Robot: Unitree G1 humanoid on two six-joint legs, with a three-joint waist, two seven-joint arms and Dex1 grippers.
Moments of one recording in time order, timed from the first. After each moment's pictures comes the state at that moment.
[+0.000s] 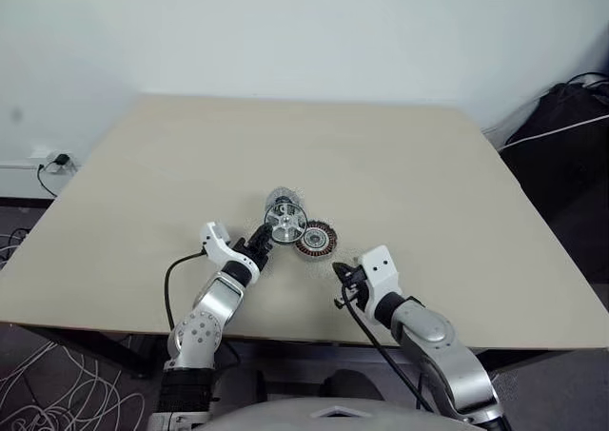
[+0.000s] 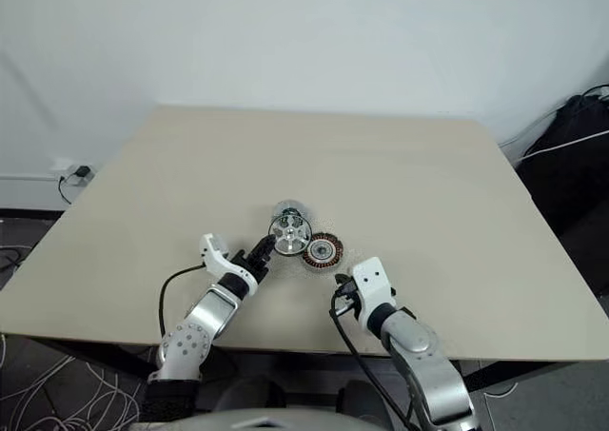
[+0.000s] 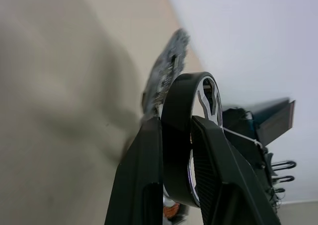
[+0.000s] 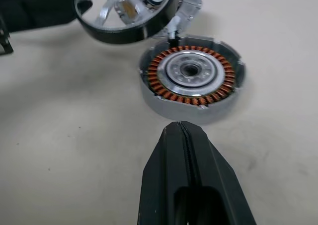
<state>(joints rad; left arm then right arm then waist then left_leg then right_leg) 0.00 -0.07 0.03 0.00 -0.97 0.47 -0.02 0.24 -0.25 0.19 -0.42 0.12 0.53 0.35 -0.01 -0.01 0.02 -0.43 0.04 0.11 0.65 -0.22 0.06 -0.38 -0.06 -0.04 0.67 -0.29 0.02</state>
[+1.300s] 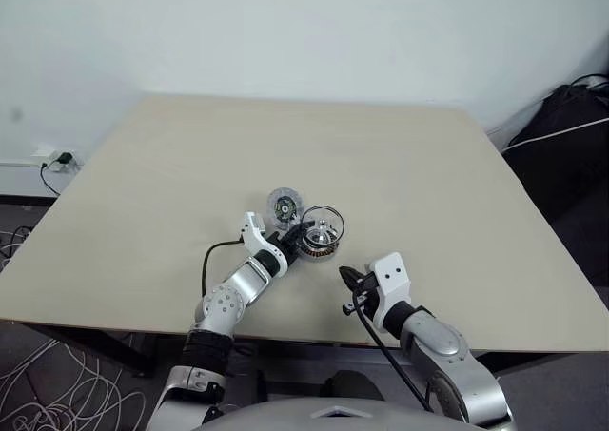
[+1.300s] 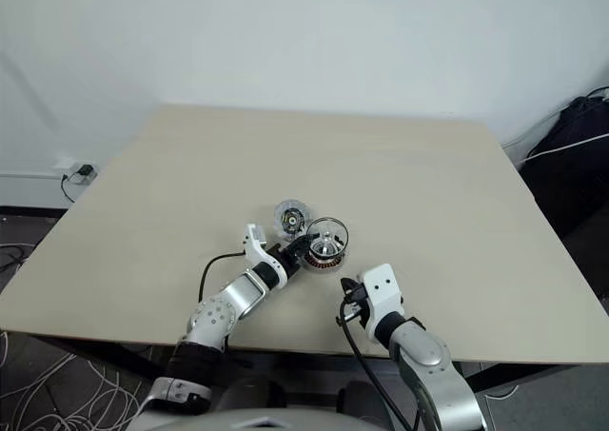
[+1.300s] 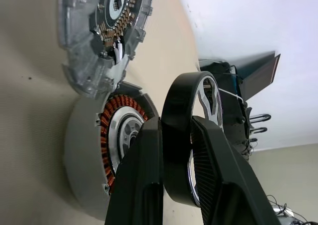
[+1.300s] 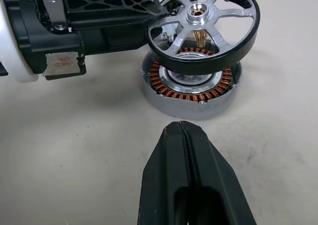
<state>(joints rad) -0.20 -0.06 -0.06 0.25 -1.03 0.51 -0.09 0.30 -0.26 0.18 -0.45 0.17 0.48 0.35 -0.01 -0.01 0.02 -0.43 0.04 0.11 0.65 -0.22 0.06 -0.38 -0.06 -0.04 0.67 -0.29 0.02</state>
